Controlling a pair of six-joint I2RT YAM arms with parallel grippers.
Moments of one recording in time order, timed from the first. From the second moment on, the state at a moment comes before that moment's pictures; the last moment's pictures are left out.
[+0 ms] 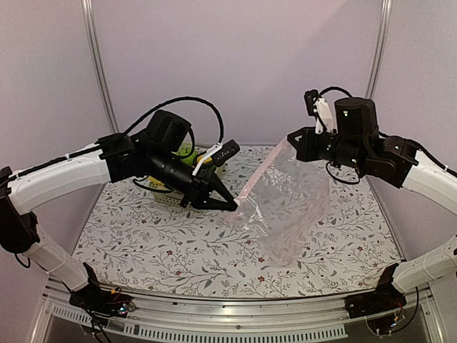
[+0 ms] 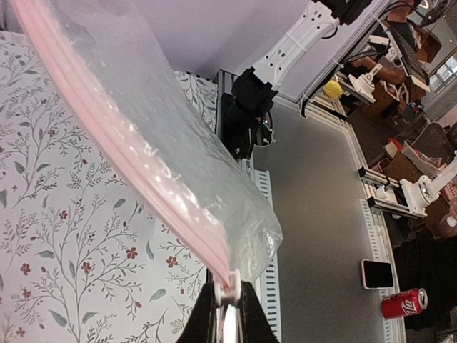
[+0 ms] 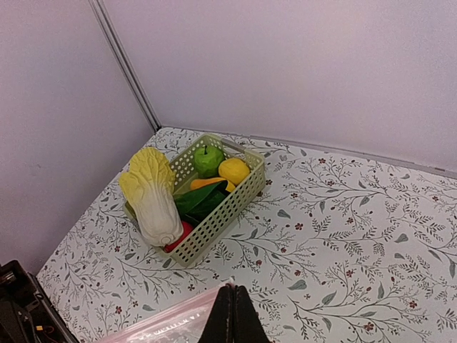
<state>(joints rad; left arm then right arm) -0.92 1.47 1.36 -0.56 0.78 0.03 0.83 1.25 1.27 -0.36 0.24 0.35</state>
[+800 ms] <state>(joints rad) -0.92 1.48 1.37 -0.57 0.79 0.05 0.81 1.19 1.27 -0.39 0.27 0.35</state>
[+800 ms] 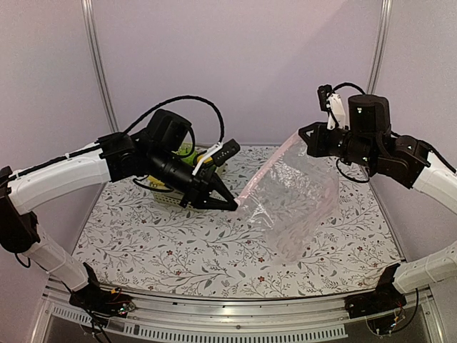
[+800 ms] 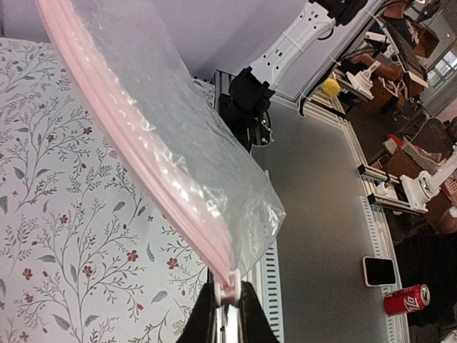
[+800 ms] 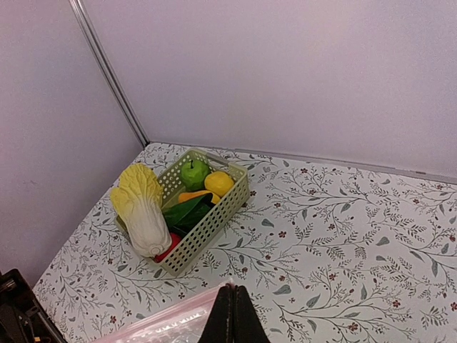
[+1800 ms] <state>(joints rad) -0.93 1.37 1.33 -0.51 0.66 -0.02 0.84 1.21 1.27 -0.30 -0.34 0.19</state>
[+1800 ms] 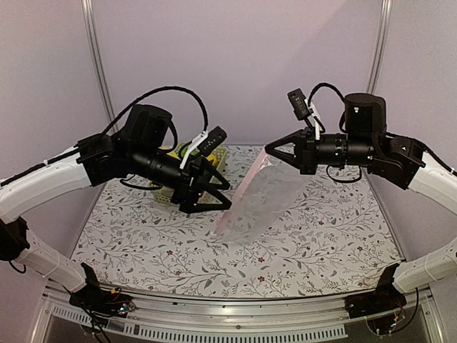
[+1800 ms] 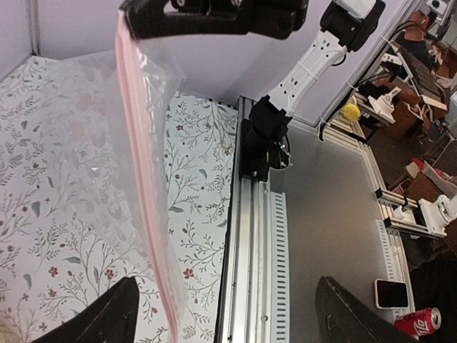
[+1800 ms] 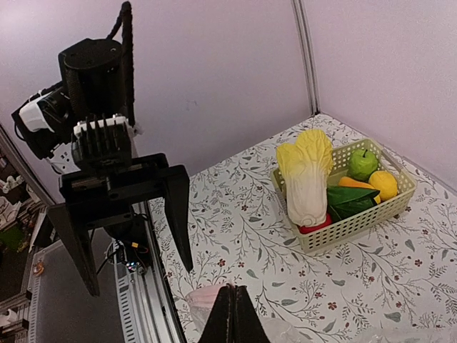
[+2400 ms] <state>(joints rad) -0.92 1.39 1.32 -0.45 0.70 -0.06 0.84 1.26 1.27 -0.29 -0.62 0.17</state>
